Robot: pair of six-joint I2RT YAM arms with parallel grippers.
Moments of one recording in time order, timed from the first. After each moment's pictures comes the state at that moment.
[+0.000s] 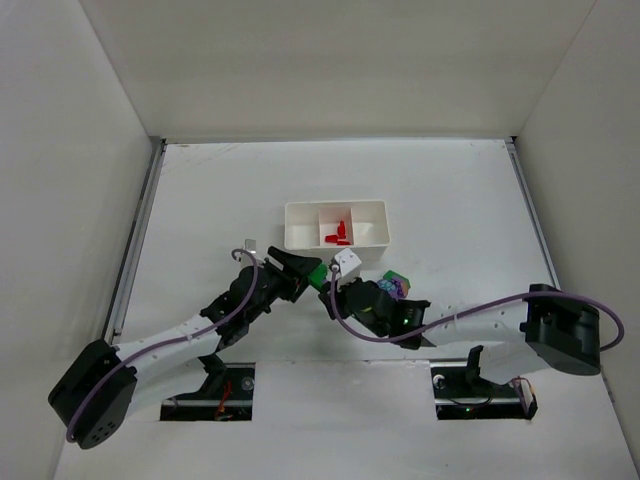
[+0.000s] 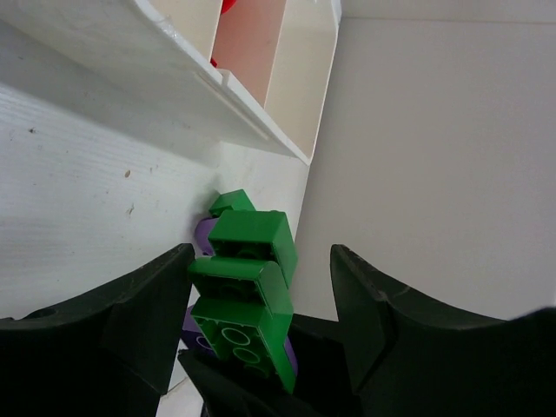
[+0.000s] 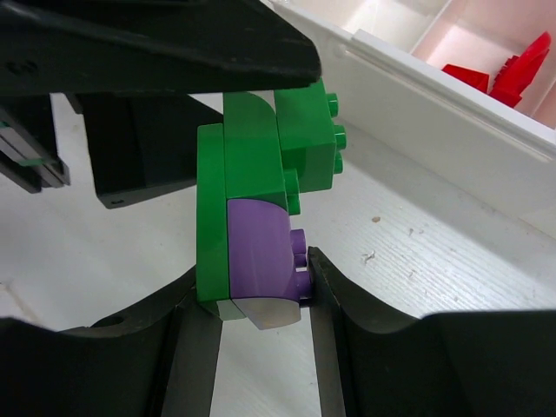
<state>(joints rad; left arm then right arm) -0.75 0.94 0.24 0.39 -0.12 -1.51 1.23 1.38 0.61 0.33 0.48 0.31</state>
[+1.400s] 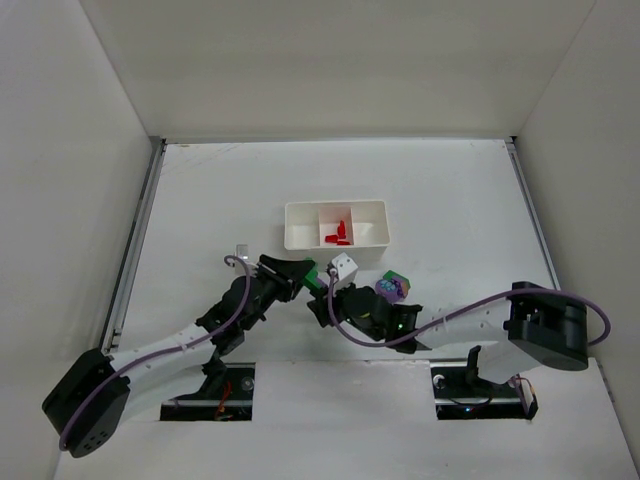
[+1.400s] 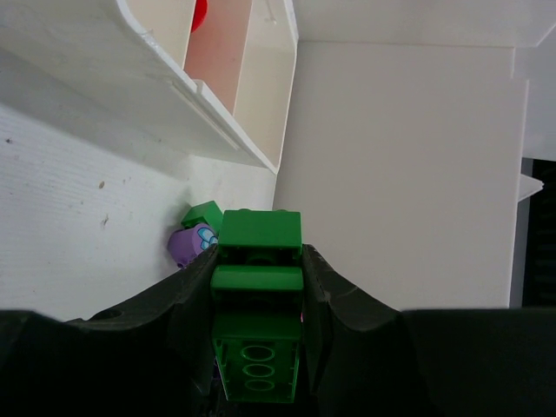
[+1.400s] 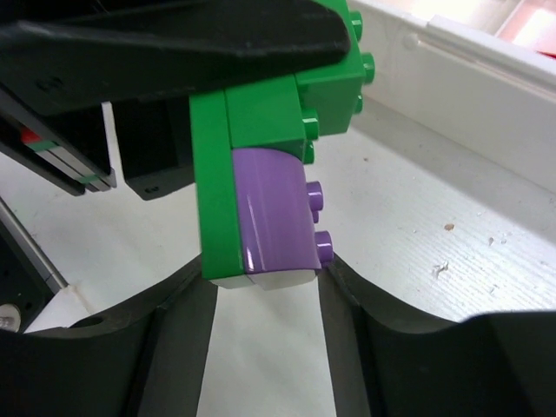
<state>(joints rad) -0.78 0.88 0.16 0.51 -0.20 -1.54 1.26 1.45 0.59 0.49 0.42 0.40</state>
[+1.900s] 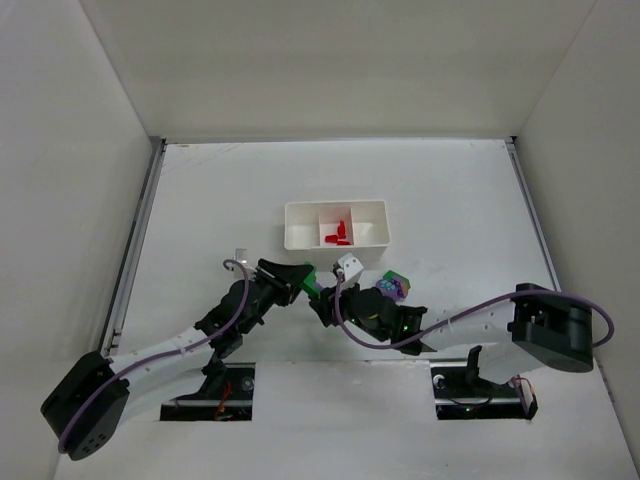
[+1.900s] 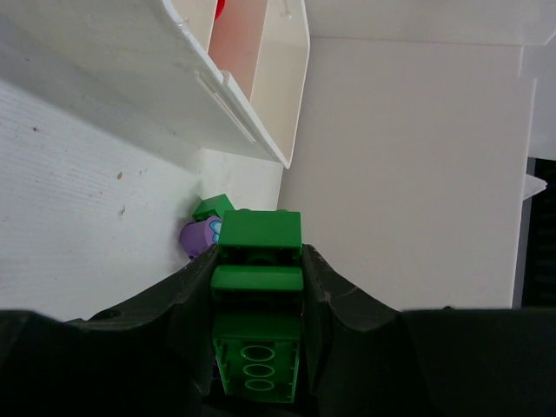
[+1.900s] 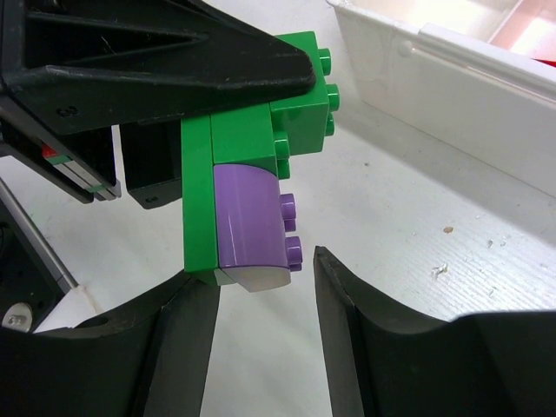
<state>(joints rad) -0.78 0.86 0.12 0.52 -0.19 -1.55 1.24 1.42 0.54 0.57 0.41 0.40</state>
